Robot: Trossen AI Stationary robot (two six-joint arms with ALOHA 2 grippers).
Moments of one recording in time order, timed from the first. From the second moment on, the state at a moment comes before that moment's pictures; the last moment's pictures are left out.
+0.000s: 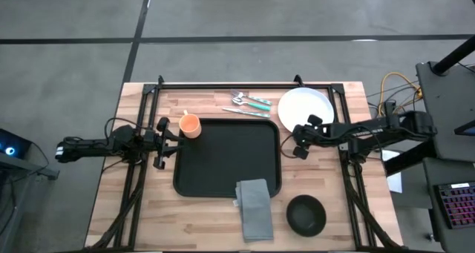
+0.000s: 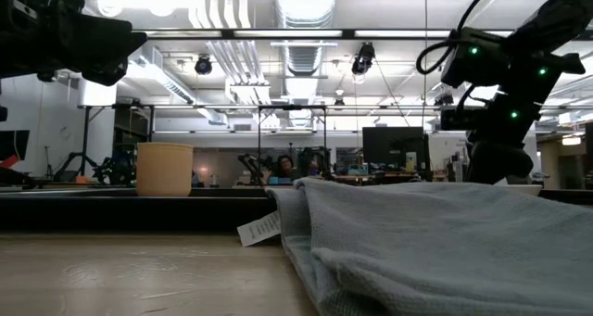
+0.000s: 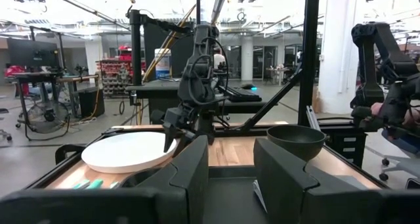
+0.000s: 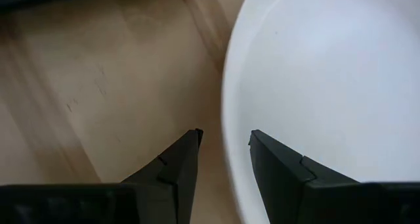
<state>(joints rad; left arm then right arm) 0.04 0.05 0.01 0.17 0.08 0.00 -0.14 1.23 0.42 -0.38 0.41 0.21</state>
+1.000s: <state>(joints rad) 0.04 0.05 0.01 0.17 0.08 0.00 -0.19 1.33 0.42 -0.31 0.45 0.15</state>
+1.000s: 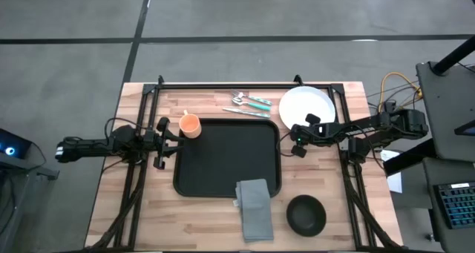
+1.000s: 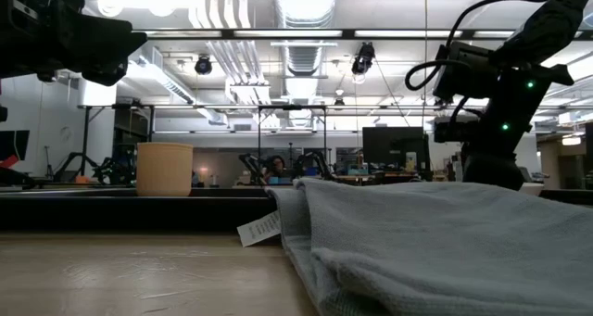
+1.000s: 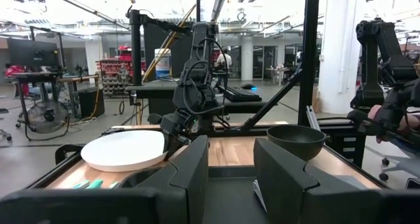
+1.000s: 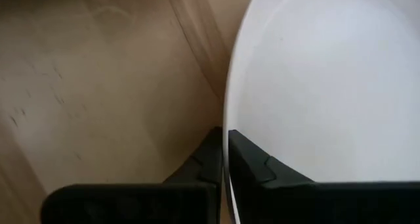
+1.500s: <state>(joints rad) 0.04 0.05 0.01 0.17 0.08 0.00 -0.19 1.33 0.51 -0.32 0.49 0.11</state>
